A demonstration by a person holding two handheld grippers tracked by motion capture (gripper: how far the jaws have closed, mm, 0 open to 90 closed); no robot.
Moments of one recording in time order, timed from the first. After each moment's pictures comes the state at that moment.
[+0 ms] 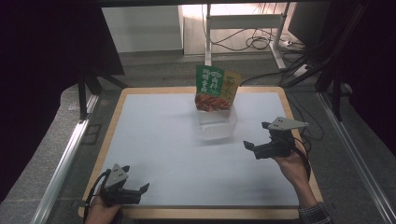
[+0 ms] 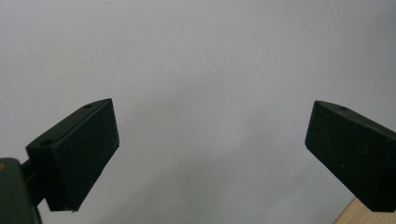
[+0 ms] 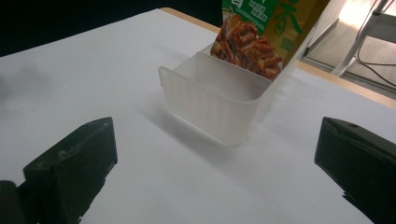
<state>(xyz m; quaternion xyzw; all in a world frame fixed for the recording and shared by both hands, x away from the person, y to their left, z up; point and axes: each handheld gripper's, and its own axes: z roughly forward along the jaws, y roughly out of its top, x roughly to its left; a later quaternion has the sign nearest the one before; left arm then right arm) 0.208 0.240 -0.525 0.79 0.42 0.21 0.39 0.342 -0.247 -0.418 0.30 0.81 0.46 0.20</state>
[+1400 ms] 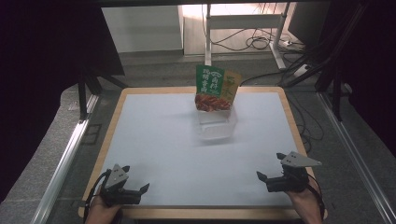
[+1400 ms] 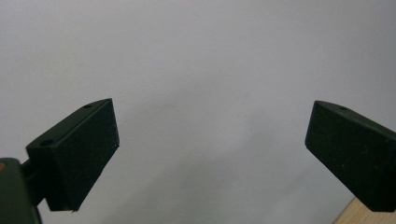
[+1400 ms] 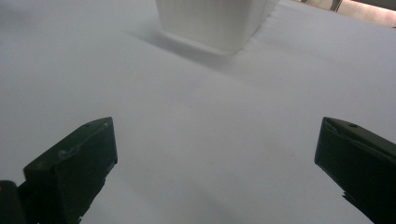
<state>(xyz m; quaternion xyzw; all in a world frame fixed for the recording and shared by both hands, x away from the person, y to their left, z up) 0.208 0.239 -0.524 0.79 0.41 0.21 0.39 0.272 -0.288 -0.477 0.34 0.81 0.42 0.22</state>
